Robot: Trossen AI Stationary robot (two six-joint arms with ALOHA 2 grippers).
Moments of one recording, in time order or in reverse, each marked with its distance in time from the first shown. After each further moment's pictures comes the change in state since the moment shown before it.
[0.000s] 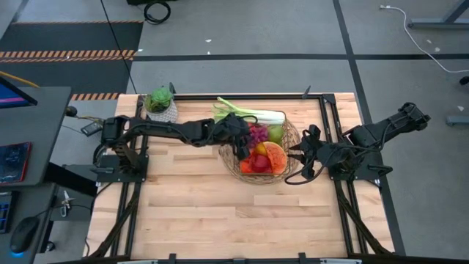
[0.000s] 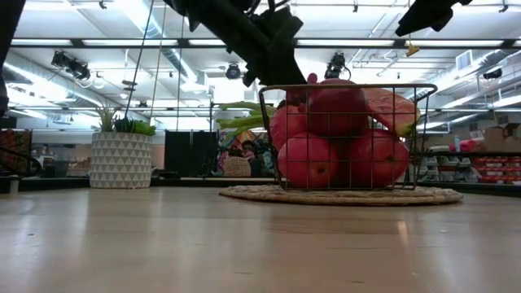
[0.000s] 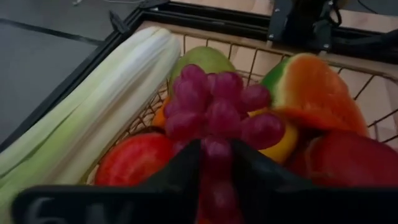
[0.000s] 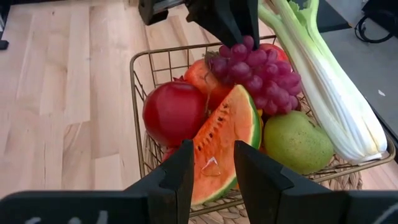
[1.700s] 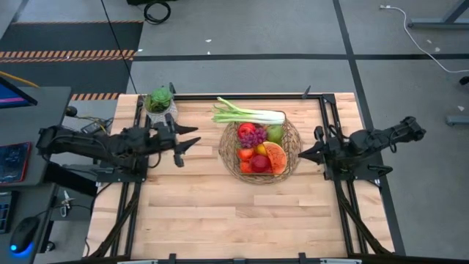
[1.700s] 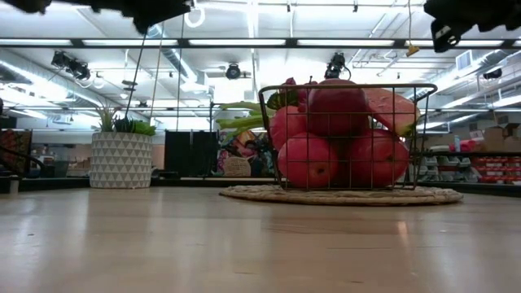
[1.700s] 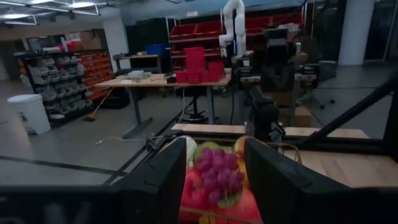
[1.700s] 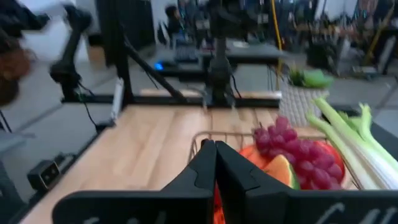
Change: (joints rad) left arm -0.171 -0.983 -0.774 0.415 -0.158 0.212; right arm -0.077 -0.629 -0.571 0.655 -0.278 -0.444
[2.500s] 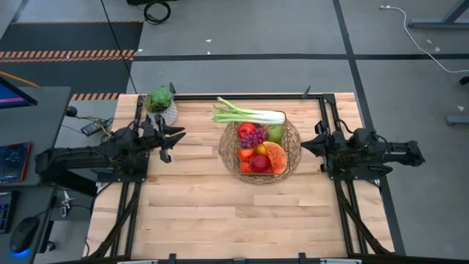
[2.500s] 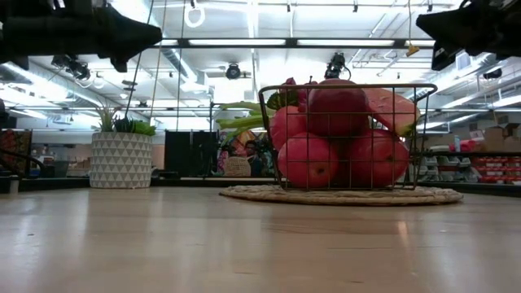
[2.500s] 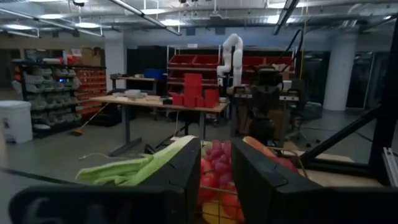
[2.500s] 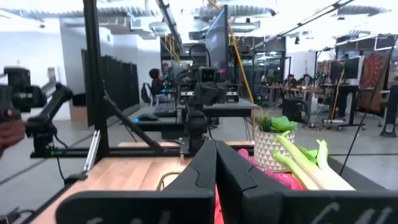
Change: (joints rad) left arm 0.261 -0.370 -0.382 0.160 0.282 -0.110; right arm -0.326 -0.299 -0.254 0.250 -0.248 -0.036
